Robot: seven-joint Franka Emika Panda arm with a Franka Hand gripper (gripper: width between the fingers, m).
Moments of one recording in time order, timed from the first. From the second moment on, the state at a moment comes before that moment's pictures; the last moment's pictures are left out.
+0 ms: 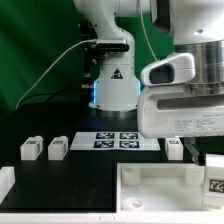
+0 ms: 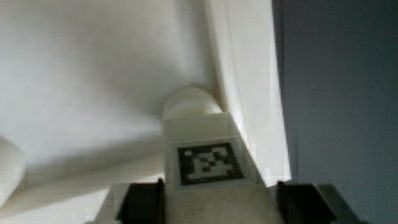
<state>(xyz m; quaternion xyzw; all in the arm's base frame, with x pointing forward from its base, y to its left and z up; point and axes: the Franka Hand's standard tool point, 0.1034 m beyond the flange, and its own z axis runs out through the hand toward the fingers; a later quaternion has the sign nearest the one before) 0.629 0.119 0.089 -0.98 0.19 0.00 0.08</state>
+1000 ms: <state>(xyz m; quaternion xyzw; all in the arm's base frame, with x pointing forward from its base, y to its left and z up) 0.628 0.142 0.087 -0.72 0.69 0.04 0.12</state>
